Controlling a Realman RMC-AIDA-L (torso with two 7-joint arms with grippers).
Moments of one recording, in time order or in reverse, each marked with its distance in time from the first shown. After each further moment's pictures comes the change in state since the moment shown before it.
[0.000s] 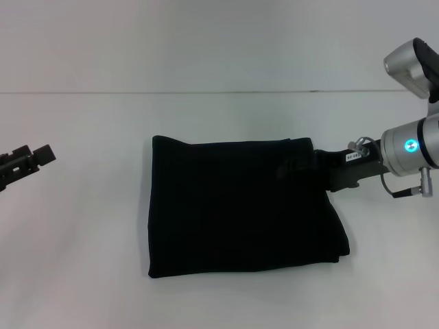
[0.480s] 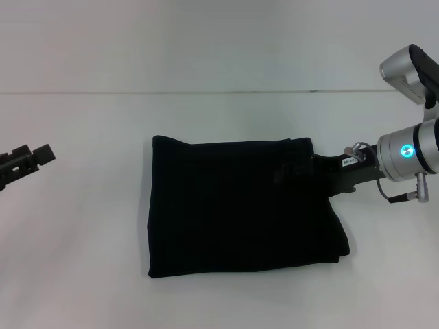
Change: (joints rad) left arm -0.001 0.001 0.000 0.000 0.000 0.000 0.000; right arm -0.004 0.012 0.002 0.005 0.000 0.005 -0.002
